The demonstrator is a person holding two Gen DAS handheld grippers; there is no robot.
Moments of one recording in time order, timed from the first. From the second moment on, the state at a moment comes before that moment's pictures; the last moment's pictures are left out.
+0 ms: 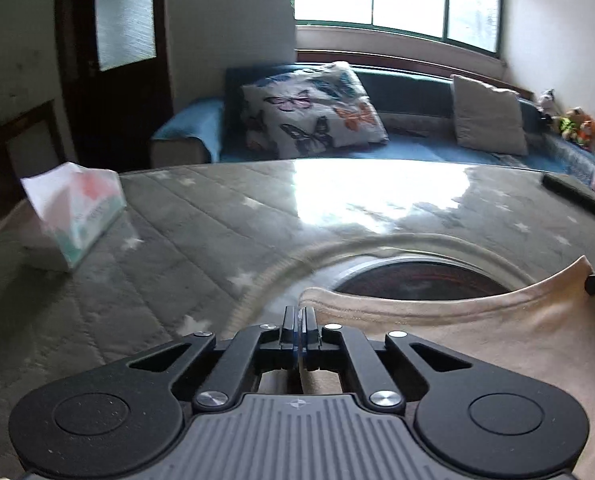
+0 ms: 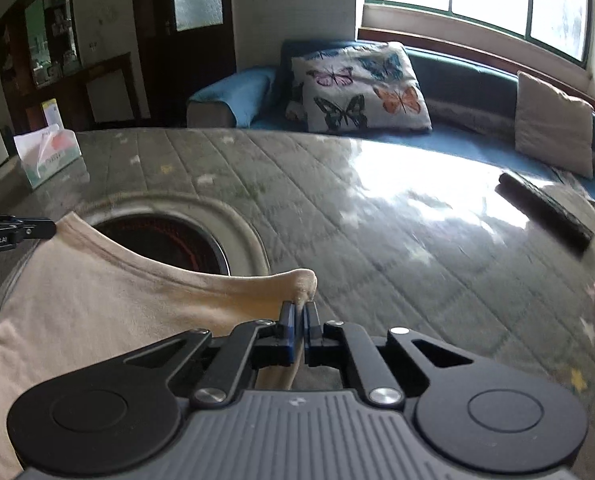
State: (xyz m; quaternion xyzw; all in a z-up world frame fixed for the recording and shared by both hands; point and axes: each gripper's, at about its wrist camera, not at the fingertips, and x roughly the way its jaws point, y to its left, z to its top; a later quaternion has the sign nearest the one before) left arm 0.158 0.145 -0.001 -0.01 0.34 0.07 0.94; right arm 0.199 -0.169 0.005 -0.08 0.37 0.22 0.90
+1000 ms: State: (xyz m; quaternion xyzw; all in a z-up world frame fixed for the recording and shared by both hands) left arm -0.043 0.039 -0.008 0.14 0.31 -0.07 0.94; right arm -0.024 -0.118 0.004 -0.23 0.35 0.41 0.81
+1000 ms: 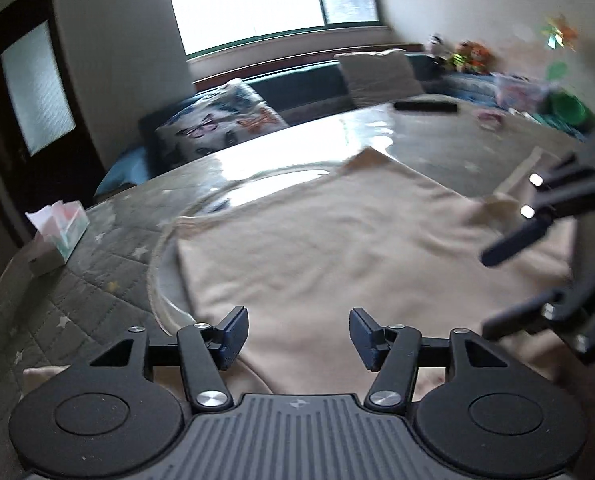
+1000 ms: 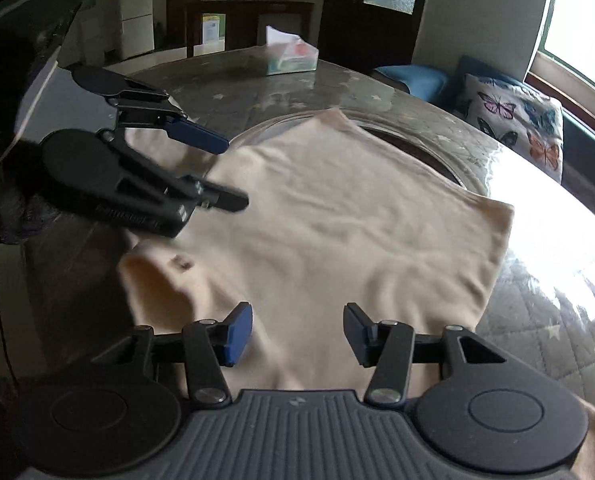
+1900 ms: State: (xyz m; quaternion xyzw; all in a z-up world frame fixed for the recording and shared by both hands) left arm -0.024 -0.010 0.003 0.12 0.29 -0.12 0.94; right arm 0.015 -0.229 0.001 -0.07 0.37 0.26 0.89
